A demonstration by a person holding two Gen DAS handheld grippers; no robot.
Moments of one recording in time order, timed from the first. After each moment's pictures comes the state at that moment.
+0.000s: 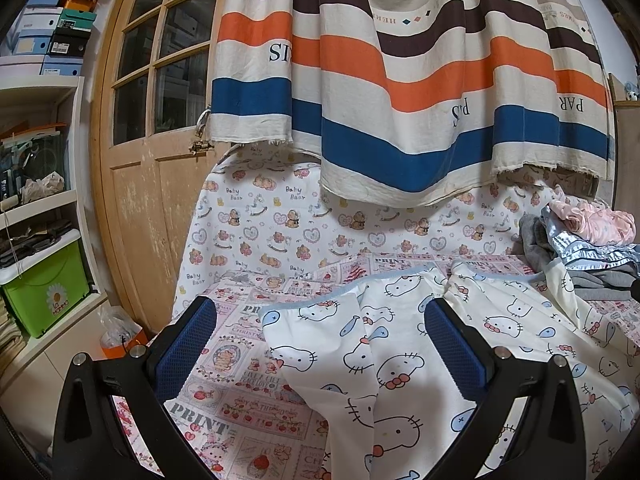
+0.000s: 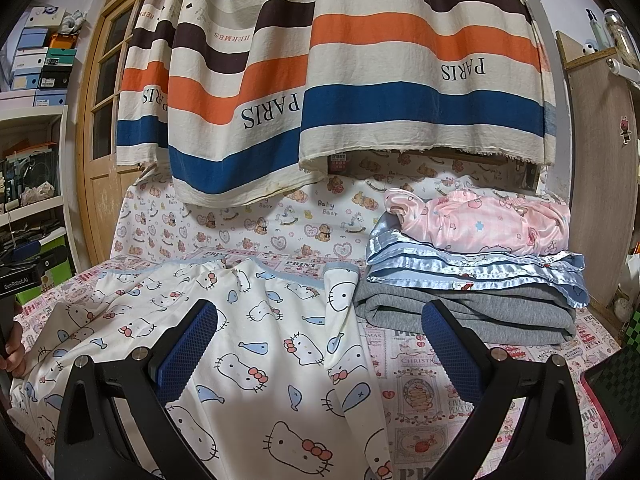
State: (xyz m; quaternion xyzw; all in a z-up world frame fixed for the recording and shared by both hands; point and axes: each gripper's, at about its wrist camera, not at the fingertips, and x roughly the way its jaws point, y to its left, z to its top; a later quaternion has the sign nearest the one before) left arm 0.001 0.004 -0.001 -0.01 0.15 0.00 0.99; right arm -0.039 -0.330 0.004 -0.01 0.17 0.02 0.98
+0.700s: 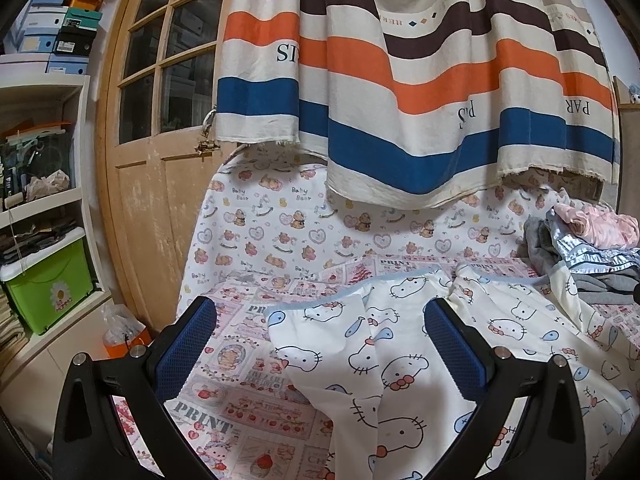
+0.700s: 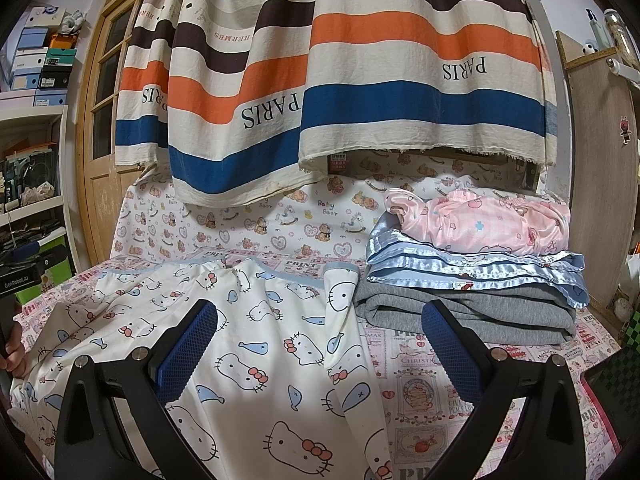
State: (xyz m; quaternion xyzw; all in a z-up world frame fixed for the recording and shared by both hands) left arm 0.002 0.005 -0.001 -0.01 0.15 0.01 0.99; right arm -0.039 -0.330 0.005 -0.01 0.18 0.02 0.98
